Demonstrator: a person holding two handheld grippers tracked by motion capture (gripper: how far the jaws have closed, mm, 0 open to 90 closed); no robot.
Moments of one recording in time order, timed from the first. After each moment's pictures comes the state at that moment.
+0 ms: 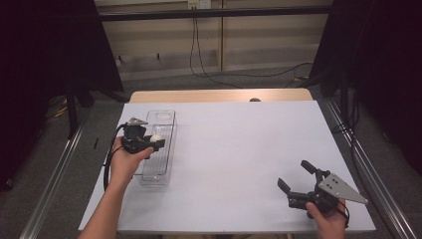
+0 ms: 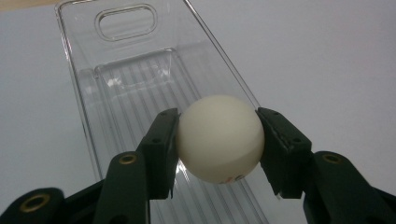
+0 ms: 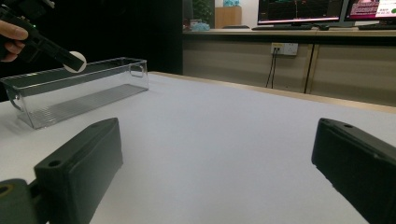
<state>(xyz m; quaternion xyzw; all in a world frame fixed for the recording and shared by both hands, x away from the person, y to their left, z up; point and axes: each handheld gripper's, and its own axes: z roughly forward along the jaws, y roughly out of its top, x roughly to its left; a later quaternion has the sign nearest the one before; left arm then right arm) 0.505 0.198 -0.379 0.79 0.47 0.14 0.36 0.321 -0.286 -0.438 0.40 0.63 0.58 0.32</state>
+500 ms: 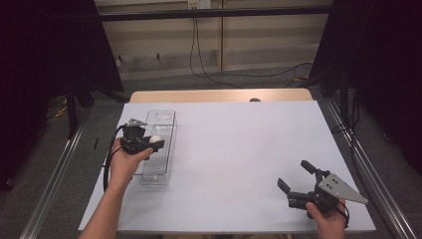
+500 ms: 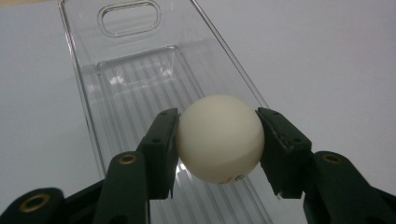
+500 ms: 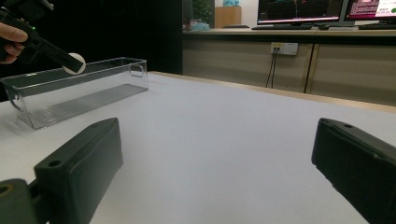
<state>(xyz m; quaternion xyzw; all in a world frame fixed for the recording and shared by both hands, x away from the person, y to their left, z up) 0.504 0.200 -0.380 0.79 0.48 0.14 0.36 0.320 -0.286 -0.438 0.40 0.63 0.58 0.32</state>
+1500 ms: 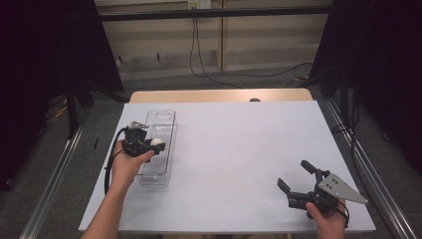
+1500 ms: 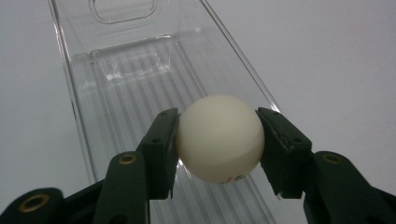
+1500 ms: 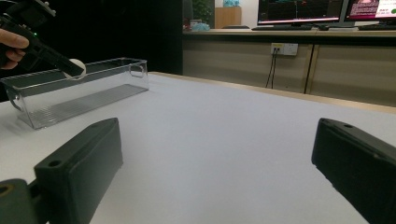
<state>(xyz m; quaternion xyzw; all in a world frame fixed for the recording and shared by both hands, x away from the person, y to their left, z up) 0.503 0.200 -0.389 0.80 0.47 0.14 0.35 0.320 -0.286 -0.437 0.40 0.63 0.58 0.32</state>
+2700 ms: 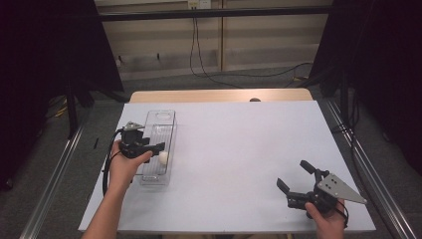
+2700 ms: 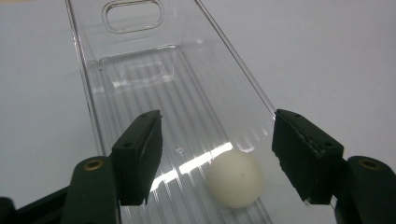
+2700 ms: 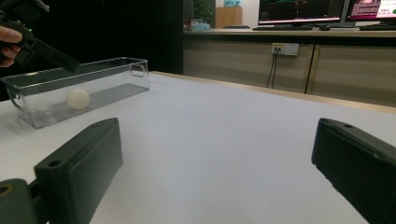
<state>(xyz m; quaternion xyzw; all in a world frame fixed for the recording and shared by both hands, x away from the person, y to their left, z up) 0.496 0.205 -0.386 0.78 0.48 0.15 0.38 0.321 -0.285 -0.438 0.40 0.63 0.58 0.32</state>
